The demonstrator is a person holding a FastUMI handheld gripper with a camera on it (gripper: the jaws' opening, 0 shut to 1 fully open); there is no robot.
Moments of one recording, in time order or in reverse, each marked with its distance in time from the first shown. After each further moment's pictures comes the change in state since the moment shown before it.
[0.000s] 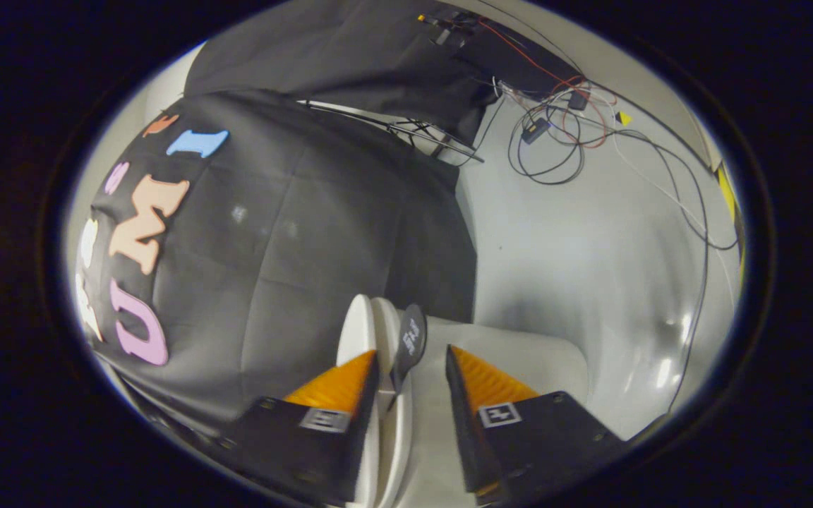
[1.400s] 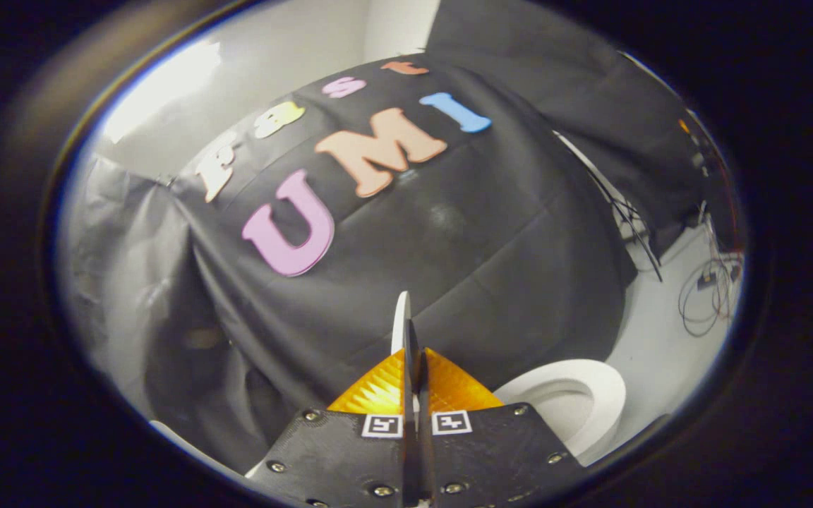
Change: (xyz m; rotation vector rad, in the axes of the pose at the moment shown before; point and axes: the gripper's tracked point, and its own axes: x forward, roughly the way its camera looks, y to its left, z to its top) arm -0.133 0.341 -0.096 -0.723 -0.066 0.535
